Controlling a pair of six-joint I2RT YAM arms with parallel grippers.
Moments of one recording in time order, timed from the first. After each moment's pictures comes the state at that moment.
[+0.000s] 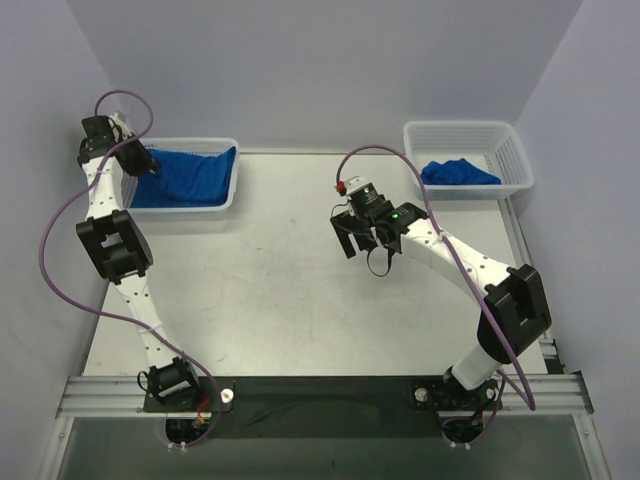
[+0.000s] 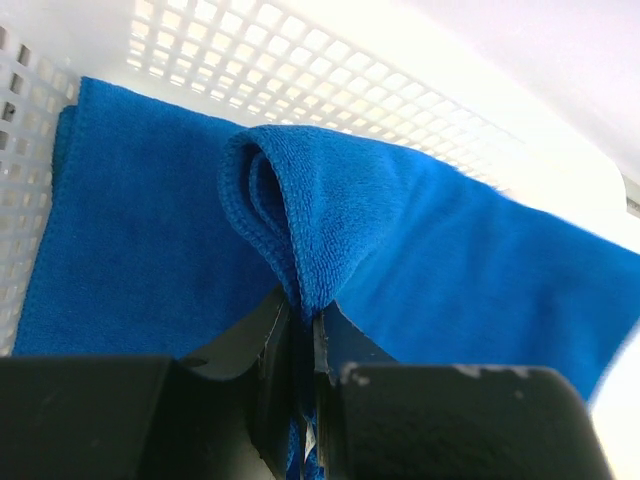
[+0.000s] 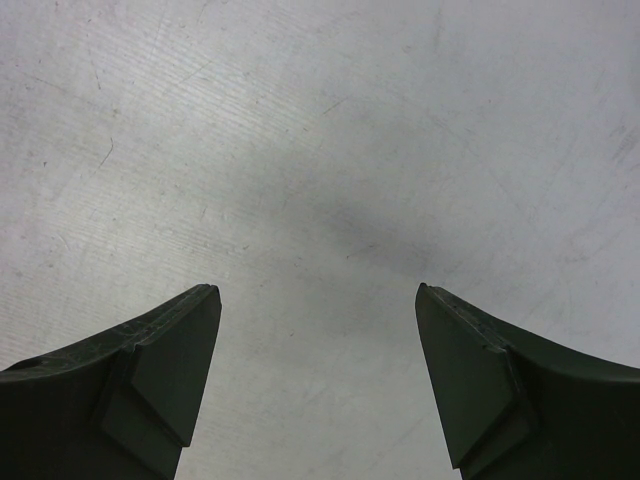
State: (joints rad) left arm 0.36 2.45 2.38 -0.68 0.38 -0.30; right arm 0.63 1.60 1.27 -0.62 0.24 0.05
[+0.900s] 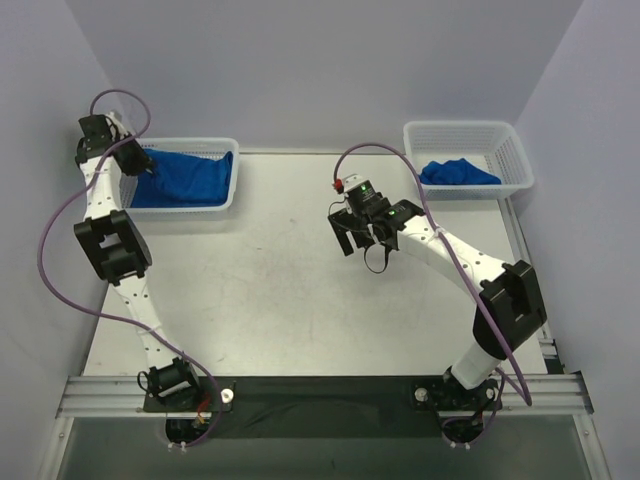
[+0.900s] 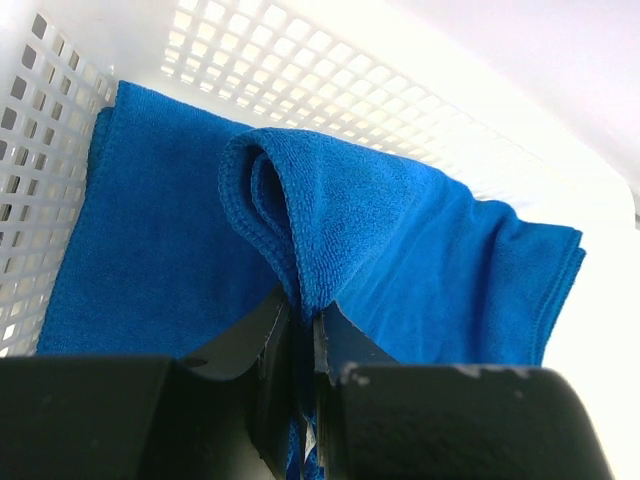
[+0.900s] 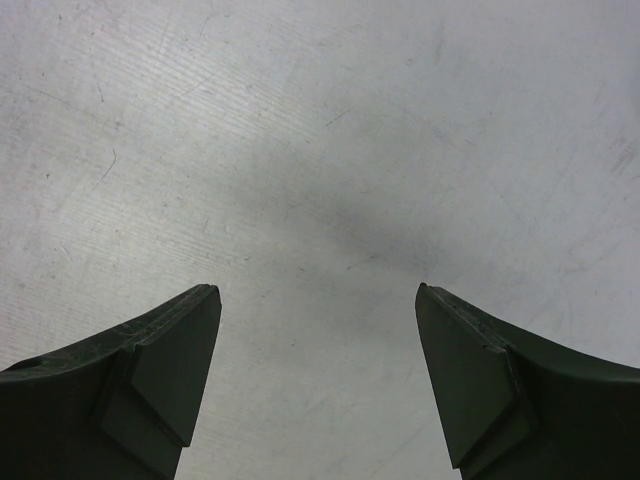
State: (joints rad) left arm 0.37 2.43 2.35 -0.66 0.34 -0.31; right arm 0.63 1.63 1.30 -0.62 0.24 0.05
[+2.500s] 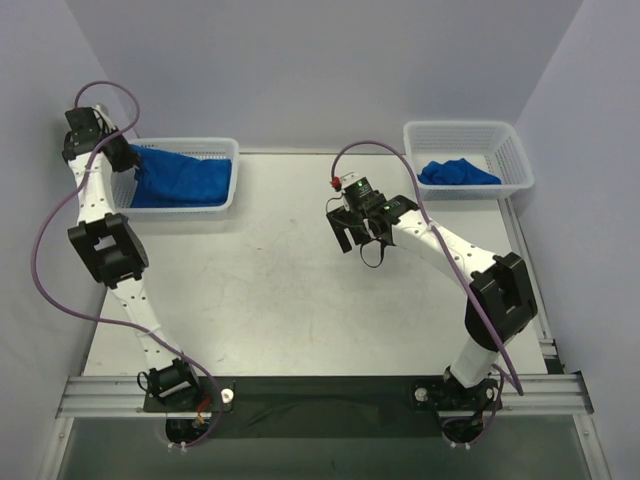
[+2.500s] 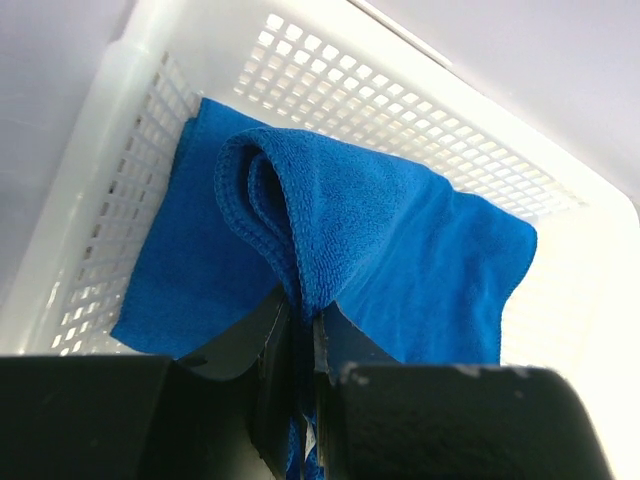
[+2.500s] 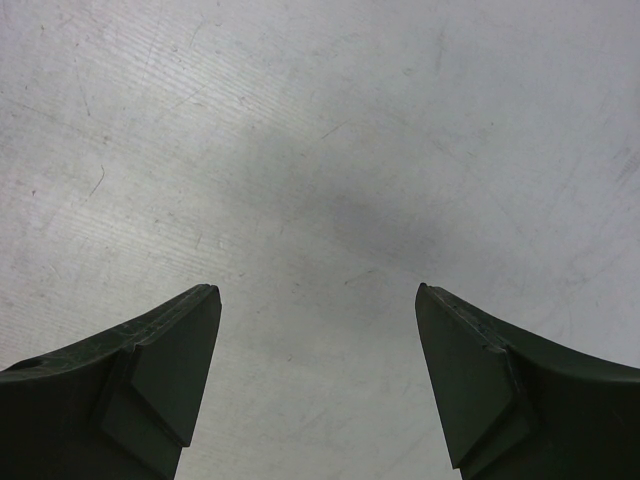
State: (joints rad) left arm 0.39 2.38 2.38 -0.73 0.26 -0.29; right arm 0.62 1.70 1.34 -0.62 0.23 0.04
